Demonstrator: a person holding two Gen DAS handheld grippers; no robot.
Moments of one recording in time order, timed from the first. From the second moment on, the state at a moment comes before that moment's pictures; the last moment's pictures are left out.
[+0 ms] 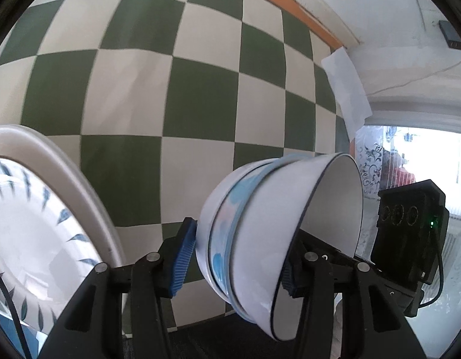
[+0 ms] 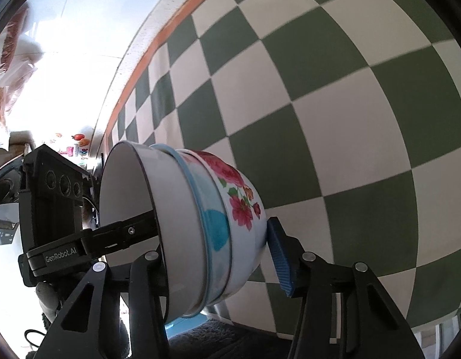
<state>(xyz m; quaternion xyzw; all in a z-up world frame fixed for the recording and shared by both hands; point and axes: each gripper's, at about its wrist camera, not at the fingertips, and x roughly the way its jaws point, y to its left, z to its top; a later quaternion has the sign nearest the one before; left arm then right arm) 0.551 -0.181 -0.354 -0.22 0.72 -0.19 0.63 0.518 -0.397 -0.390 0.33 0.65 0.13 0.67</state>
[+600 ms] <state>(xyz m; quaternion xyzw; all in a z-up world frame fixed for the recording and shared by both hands) 0.548 -0.075 -0.318 -0.26 0.68 -0.15 0.67 0.546 -0.290 -0.347 0.26 0.65 0.19 0.69</state>
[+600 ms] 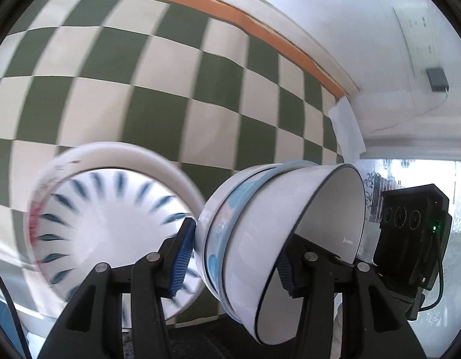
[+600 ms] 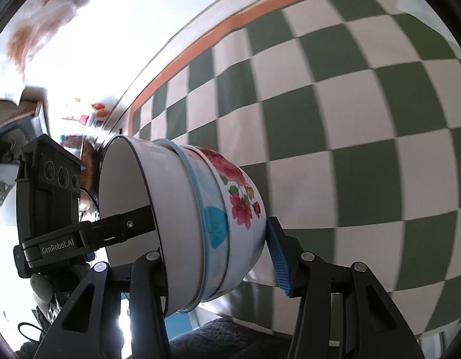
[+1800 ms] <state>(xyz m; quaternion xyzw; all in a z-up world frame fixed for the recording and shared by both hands) 0.516 0.029 -0.355 -0.27 0.69 -0.12 0.66 0.534 -0.161 -0.384 0.23 0.68 0.22 0.66</state>
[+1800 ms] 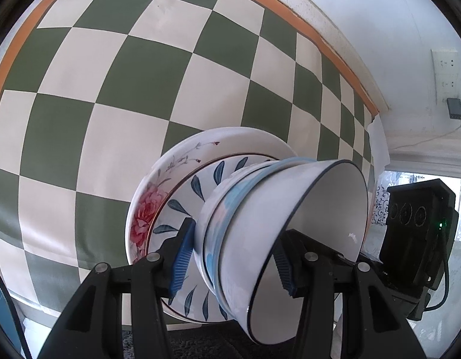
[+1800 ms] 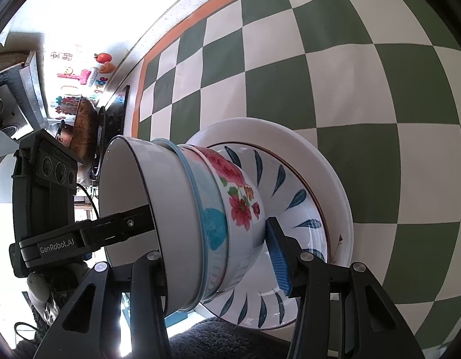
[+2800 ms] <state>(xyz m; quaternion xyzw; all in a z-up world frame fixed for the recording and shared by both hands) 0.504 0.024 -0.339 -0.25 0.68 -0.11 0.68 0.519 -0.164 -0.371 0.19 0.68 0.20 0.68</state>
